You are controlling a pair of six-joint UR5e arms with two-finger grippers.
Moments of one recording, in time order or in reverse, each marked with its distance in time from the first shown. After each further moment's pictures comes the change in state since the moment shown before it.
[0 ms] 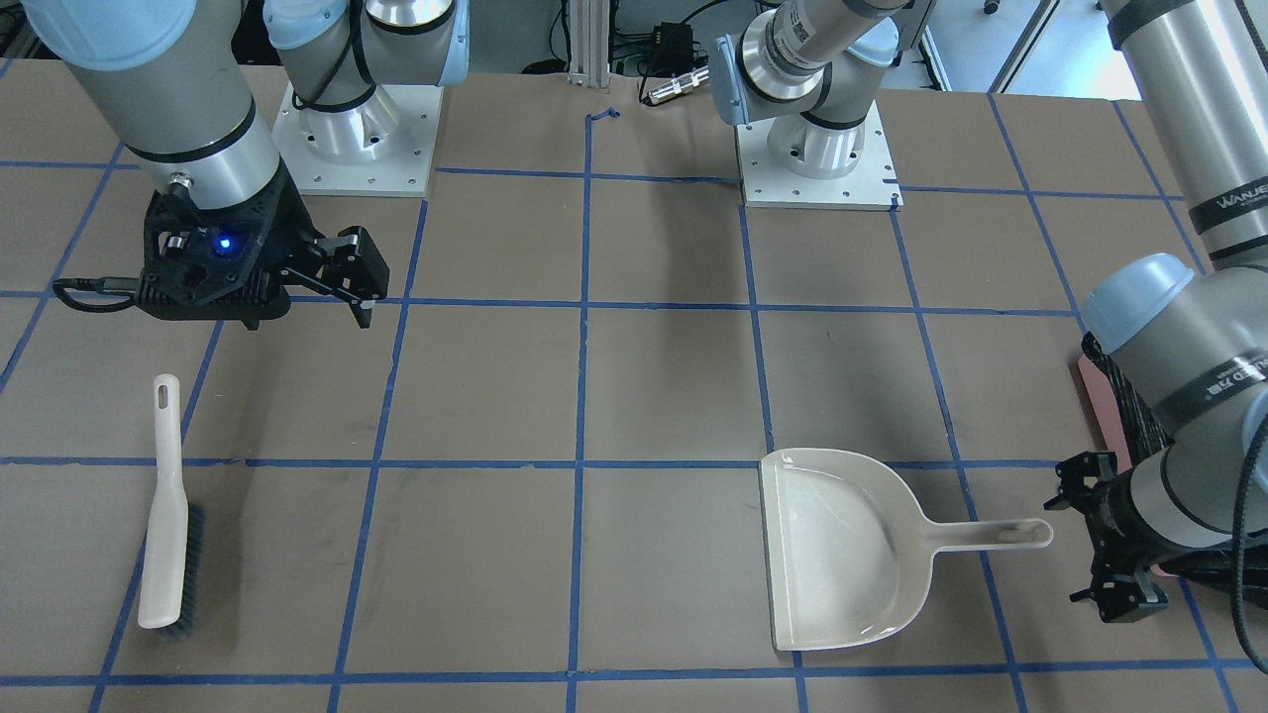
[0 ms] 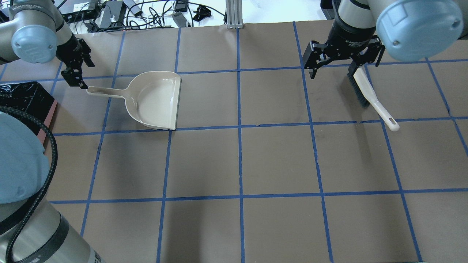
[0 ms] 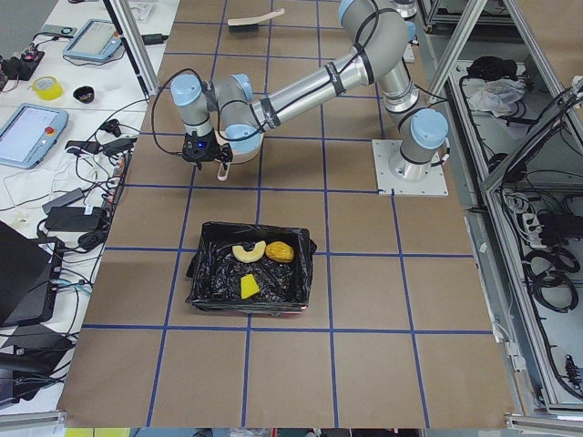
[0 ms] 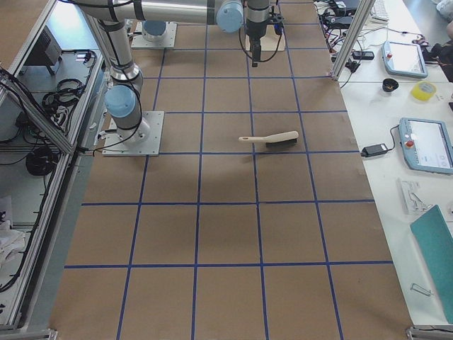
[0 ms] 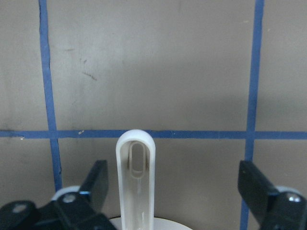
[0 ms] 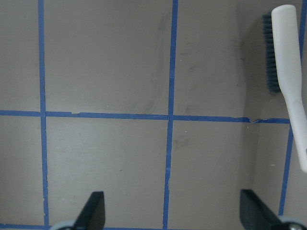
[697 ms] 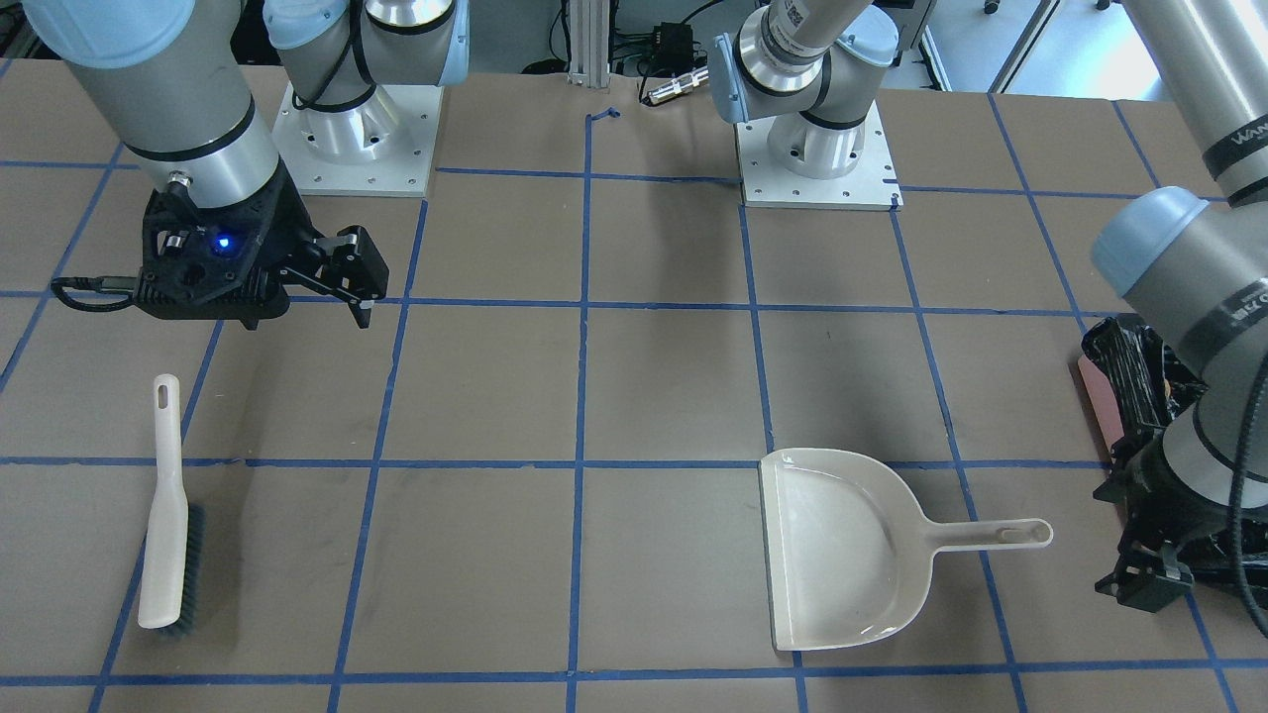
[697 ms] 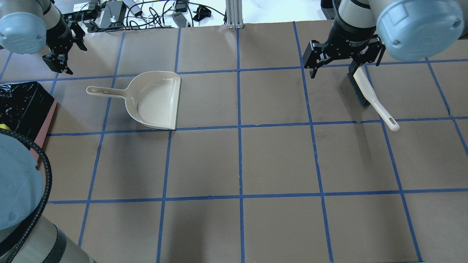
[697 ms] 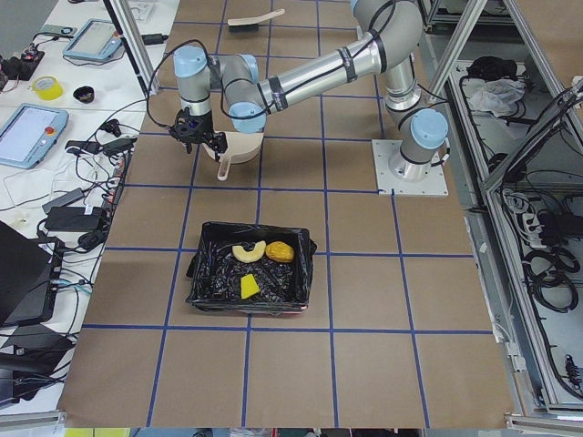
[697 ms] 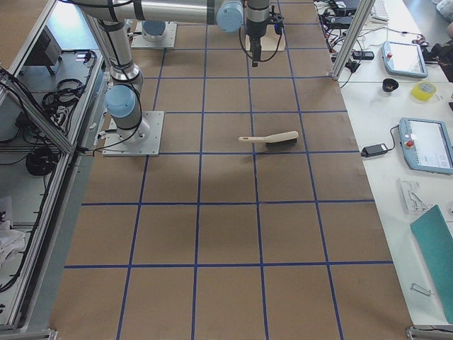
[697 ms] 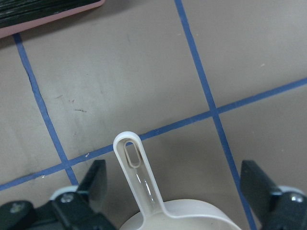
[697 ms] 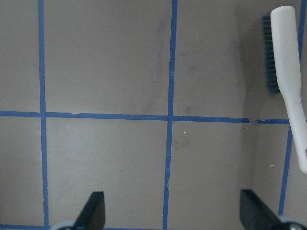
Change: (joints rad) left arm -0.028 0.088 0.002 0.013 0.008 0.339; right arm 0.000 -0.001 -0.001 -0.001 -0.001 0.000
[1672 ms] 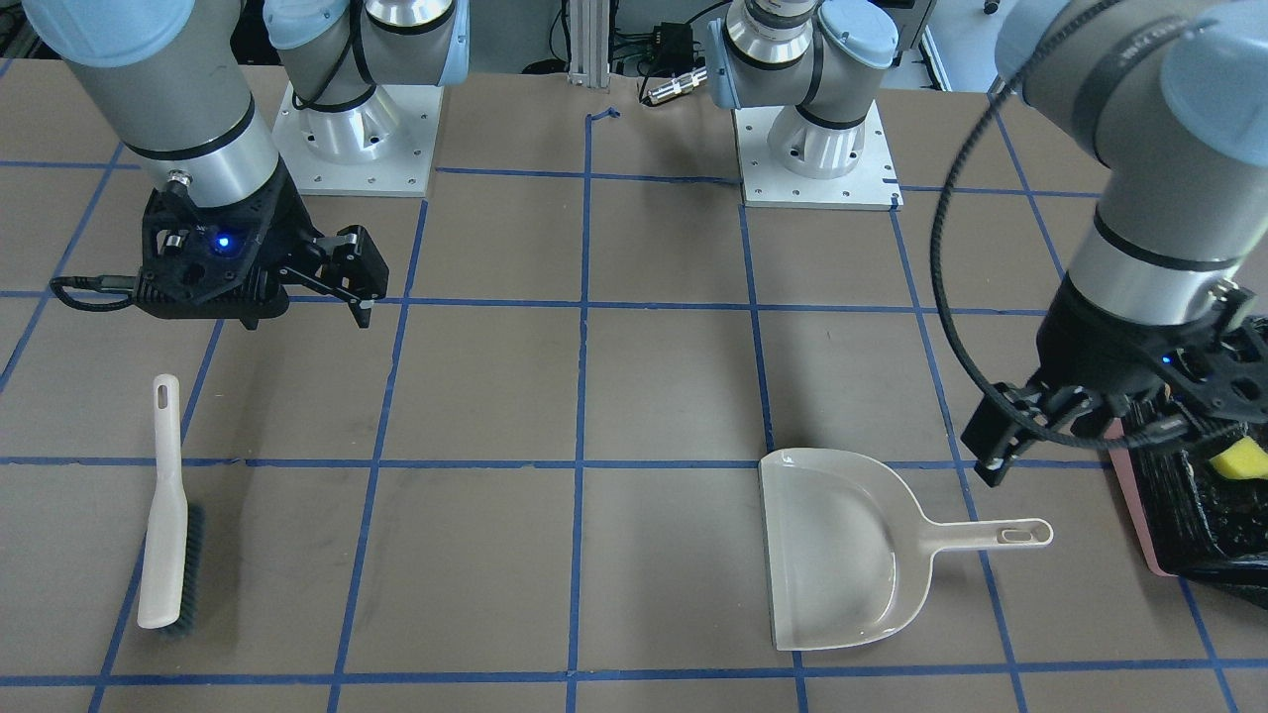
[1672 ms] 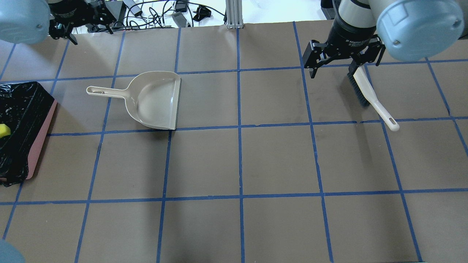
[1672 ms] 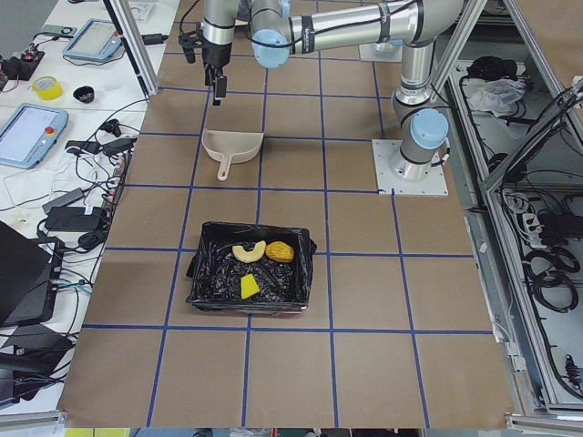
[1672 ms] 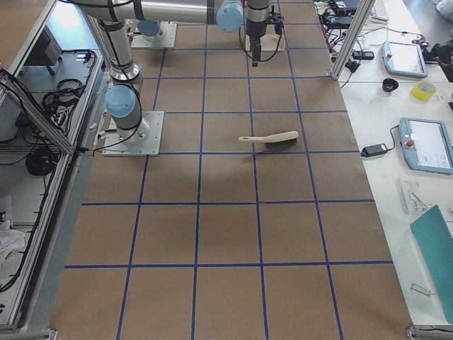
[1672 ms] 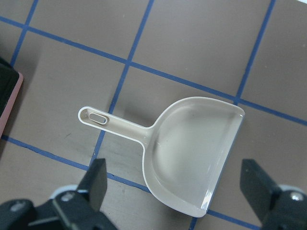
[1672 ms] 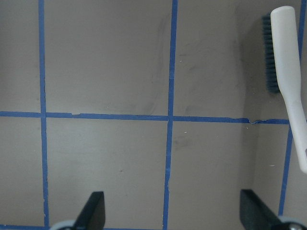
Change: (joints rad) left arm -0.182 0.233 -0.057 -0.031 -0.035 0.721; right arm 0.000 0.000 0.000 -0.001 0.000 0.001
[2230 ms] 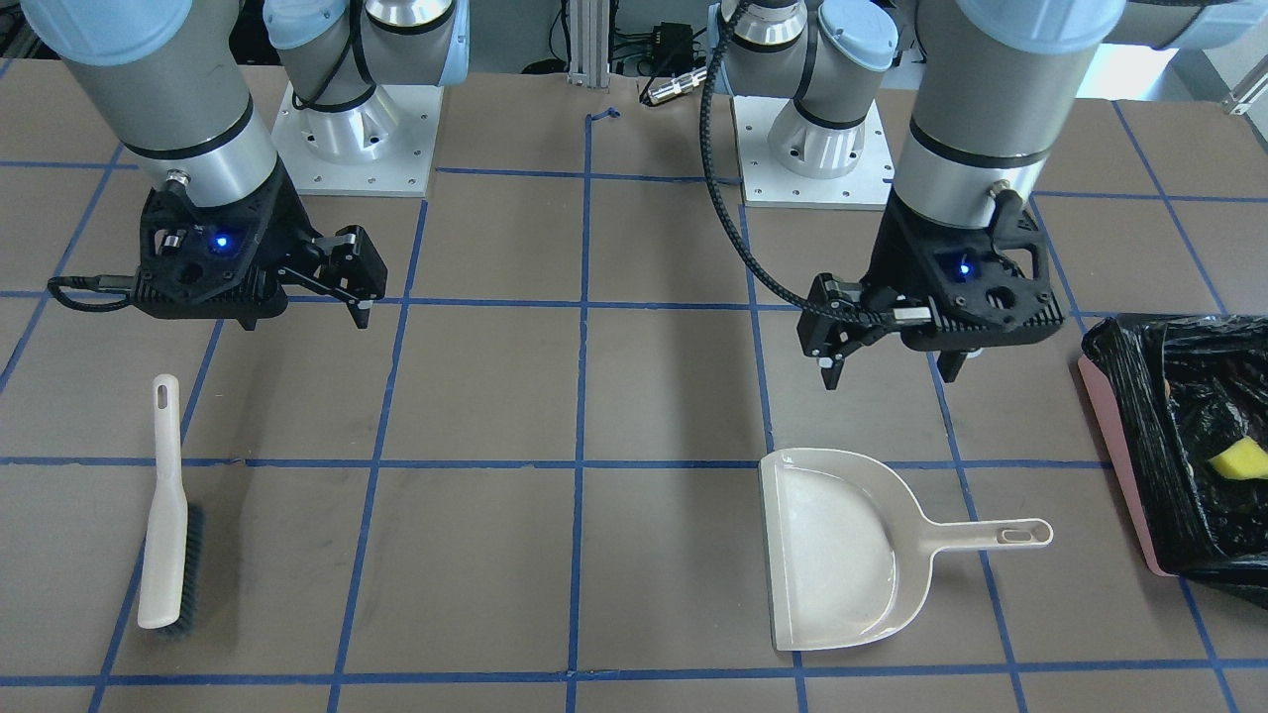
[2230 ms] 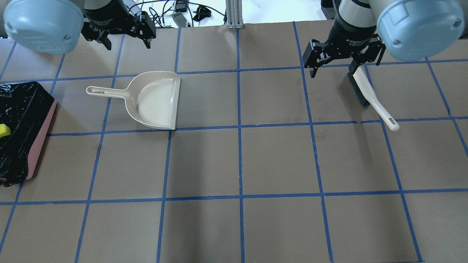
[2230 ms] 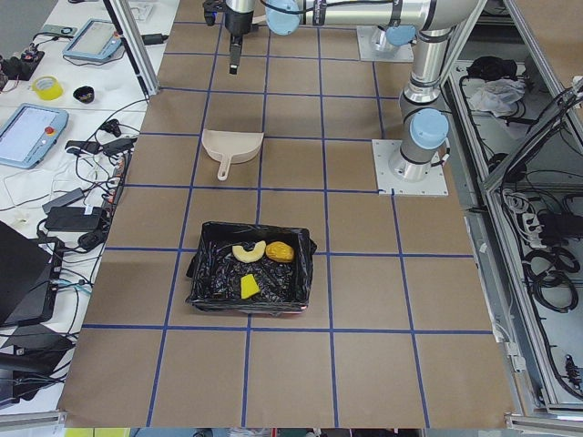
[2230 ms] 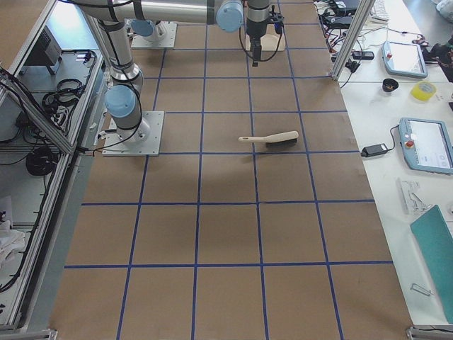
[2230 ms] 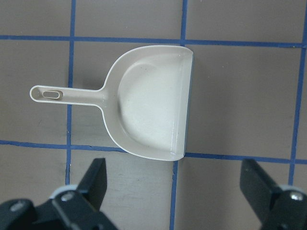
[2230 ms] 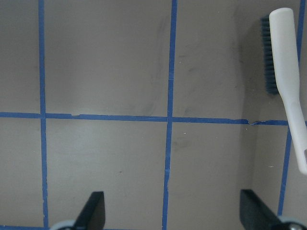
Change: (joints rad) left arm -0.162 0.074 -0.030 -0.125 0.018 0.107; right arm -0.001 0.000 -0.002 -0.003 -0.002 -0.006
